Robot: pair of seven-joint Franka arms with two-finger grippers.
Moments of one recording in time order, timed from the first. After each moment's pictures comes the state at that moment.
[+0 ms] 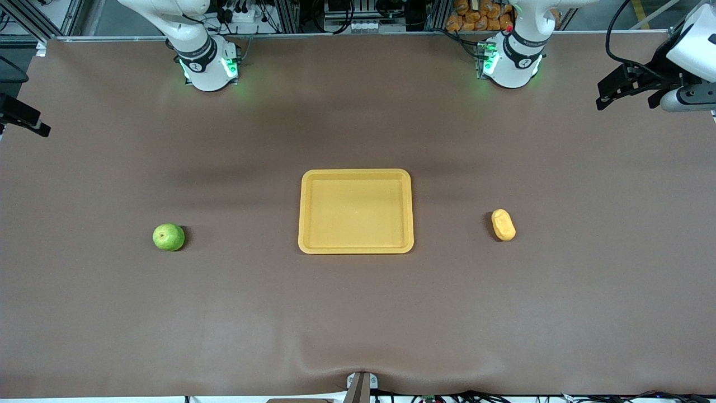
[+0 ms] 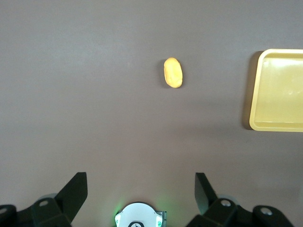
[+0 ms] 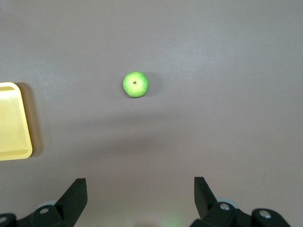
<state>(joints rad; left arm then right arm) 0.00 -0.17 -0.10 -1.66 0.03 1.48 -0.12 -0.17 -0.08 -0.04 -1.63 0.04 1.51 -0.11</state>
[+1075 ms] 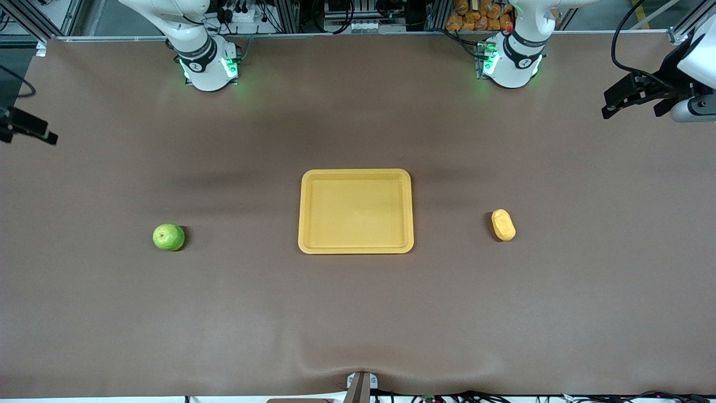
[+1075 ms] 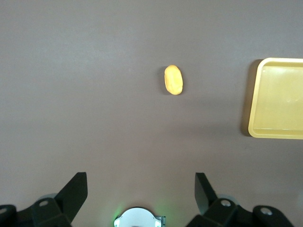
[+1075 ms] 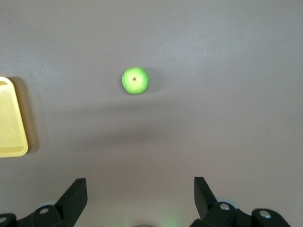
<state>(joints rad) 0.01 -0.11 -0.10 -1.60 0.03 1.48 -0.12 -0.18 0.00 -0.02 -1.62 0.04 1.54 -0.14</state>
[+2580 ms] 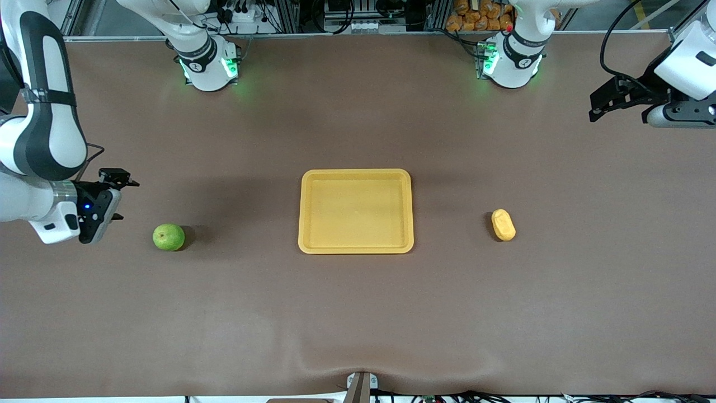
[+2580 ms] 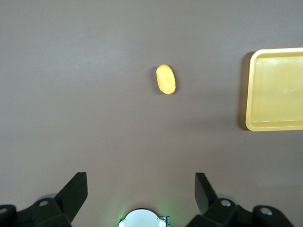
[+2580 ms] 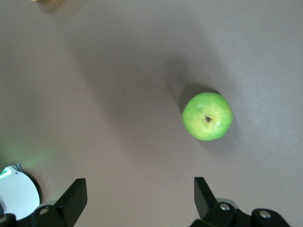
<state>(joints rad) 0.01 -0.08 -0.13 -1.58 0.03 1.48 -0.08 -0.11 0.33 -0.01 -1.70 0.10 1.69 -1.21</state>
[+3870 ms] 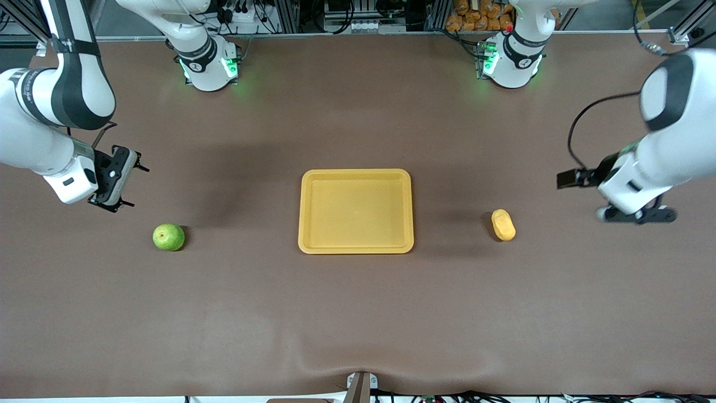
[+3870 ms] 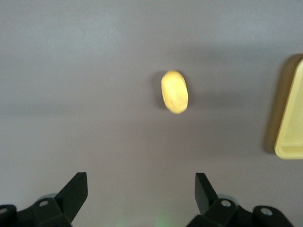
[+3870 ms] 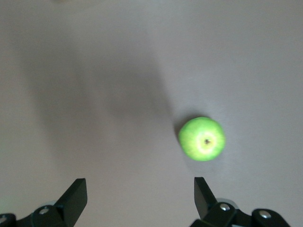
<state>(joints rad) 0.02 0.23 -0.12 -1.66 0.03 1.72 -0.09 -0.08 0.04 -0.01 -2.10 0.12 2.07 -1.41</state>
